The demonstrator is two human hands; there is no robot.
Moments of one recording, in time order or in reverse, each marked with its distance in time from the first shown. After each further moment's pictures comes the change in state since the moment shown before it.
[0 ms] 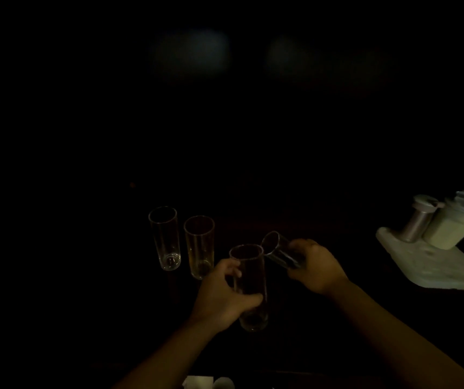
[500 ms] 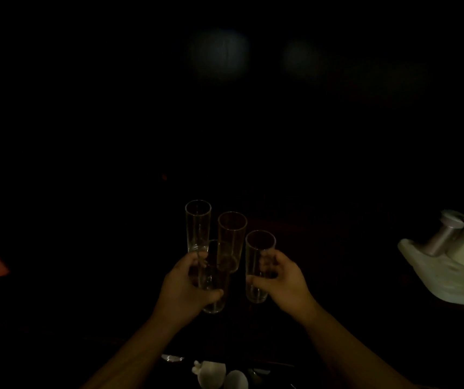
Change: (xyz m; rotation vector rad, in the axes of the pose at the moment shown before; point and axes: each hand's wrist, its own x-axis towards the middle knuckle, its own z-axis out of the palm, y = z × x) left_hand -0.030 -0.042 -0.107 0.061 0.237 0.136; right_hand -0.036 -0.101 0.083 0.808 -0.033 -0.038
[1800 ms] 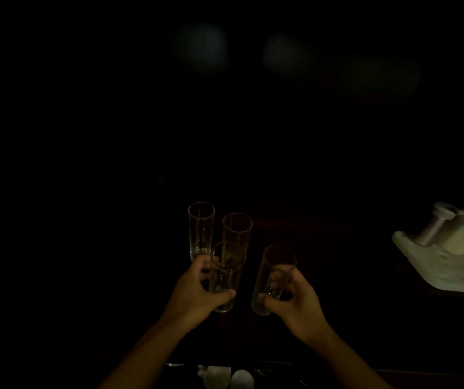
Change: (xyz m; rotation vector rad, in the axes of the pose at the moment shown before) left_hand 0.014 -0.011 -0.005 0.007 -0.146 -0.017; right_hand -0.041 0.010 0.013 0.067 0.084 -0.042
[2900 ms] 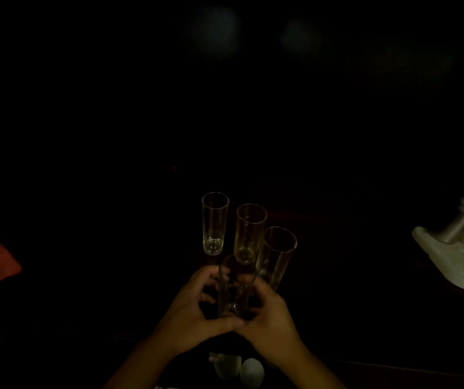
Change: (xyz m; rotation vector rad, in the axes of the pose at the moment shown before) left_hand -0.041 -0.017 -0.025 -0.007 -0.169 0.111; right_hand -0.035 -0.023 0.074 -0.019 -0.200 -0.030
